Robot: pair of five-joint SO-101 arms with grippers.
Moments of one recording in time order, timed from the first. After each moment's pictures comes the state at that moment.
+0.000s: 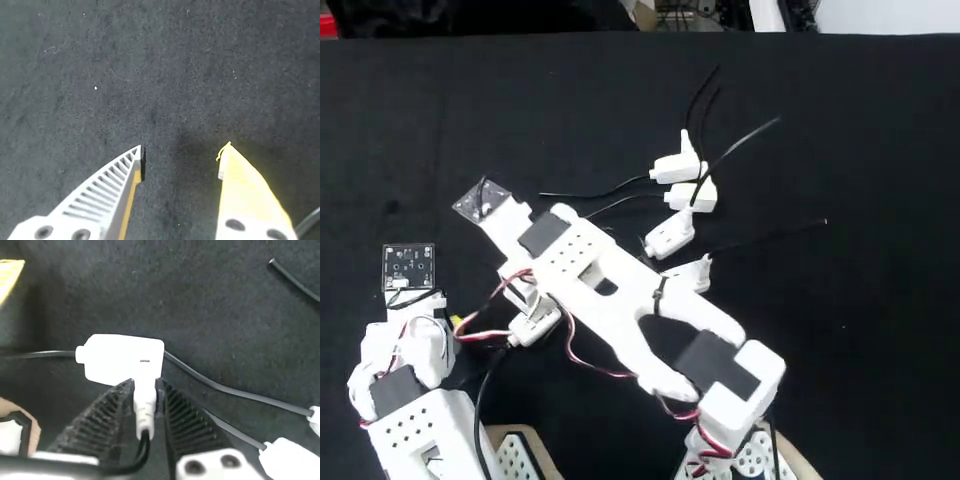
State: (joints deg) left arm -36.0 -88.0 89.5 60.5 -28.4; right arm -49.8 15.1 5.2 75.4 -2.1
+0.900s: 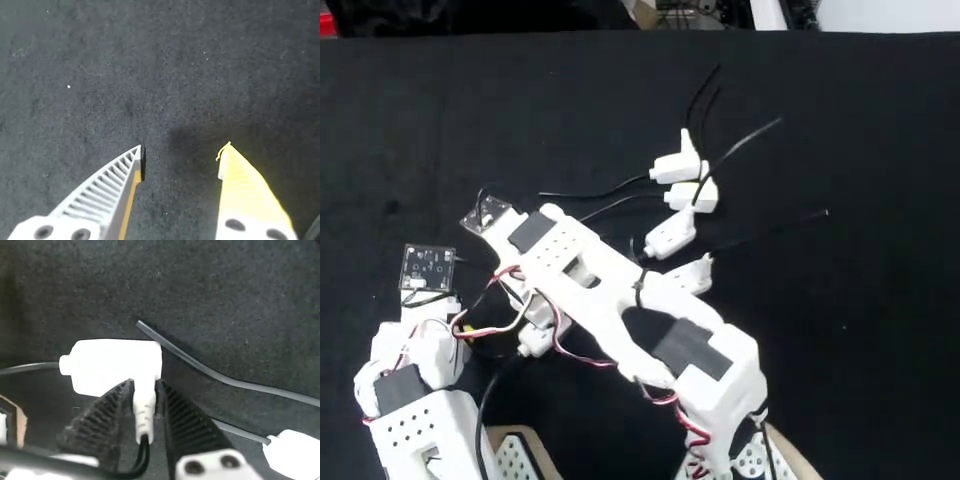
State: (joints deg) left arm -31.8 -88.0 89.5 64.5 -31.5; right arm -49.8 22.2 2.2 79.6 -2.0
